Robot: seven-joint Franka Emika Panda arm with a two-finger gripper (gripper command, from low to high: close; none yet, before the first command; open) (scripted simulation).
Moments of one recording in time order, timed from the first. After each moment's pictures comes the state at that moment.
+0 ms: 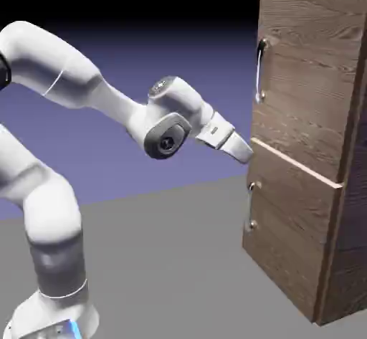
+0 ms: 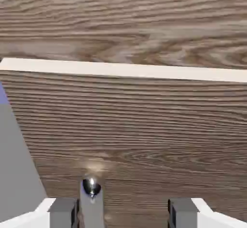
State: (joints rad) arm -0.02 -0.58 0.03 -2.79 0.12 3.03 0.79
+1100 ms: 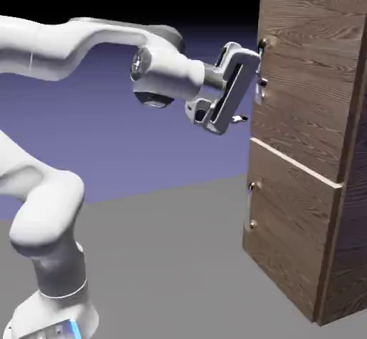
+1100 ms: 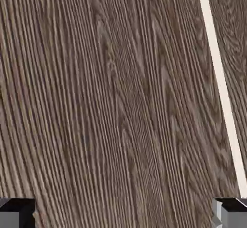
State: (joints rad) arm -0.42 -0.73 0.44 -2.53 1.55 3.00 1.41
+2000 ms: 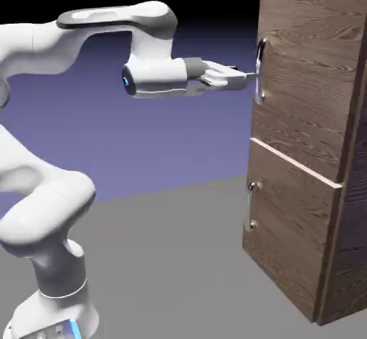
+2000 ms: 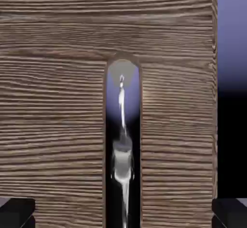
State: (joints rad) arm -0.77 -0.79 0.78 -2.30 2.61 2.96 1.84
